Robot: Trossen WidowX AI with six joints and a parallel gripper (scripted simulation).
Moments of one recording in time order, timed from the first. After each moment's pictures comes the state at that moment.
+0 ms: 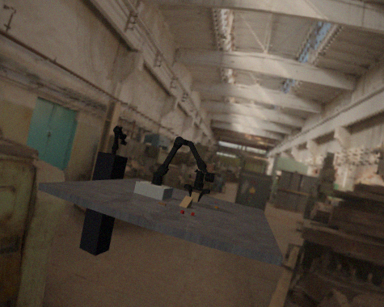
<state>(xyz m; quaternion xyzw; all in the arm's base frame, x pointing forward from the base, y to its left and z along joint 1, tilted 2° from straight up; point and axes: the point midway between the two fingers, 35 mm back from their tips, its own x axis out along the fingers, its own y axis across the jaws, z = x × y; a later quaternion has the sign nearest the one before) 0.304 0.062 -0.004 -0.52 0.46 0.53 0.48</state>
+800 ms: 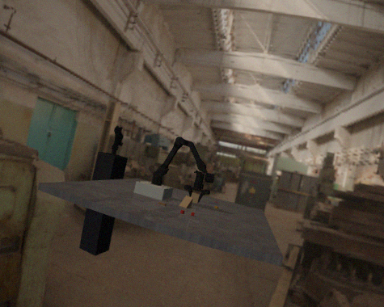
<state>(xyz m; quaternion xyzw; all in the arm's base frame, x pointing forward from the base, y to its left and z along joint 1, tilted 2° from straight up) 0.305 0.063 -0.010 -0.53 0.45 0.53 0.48</state>
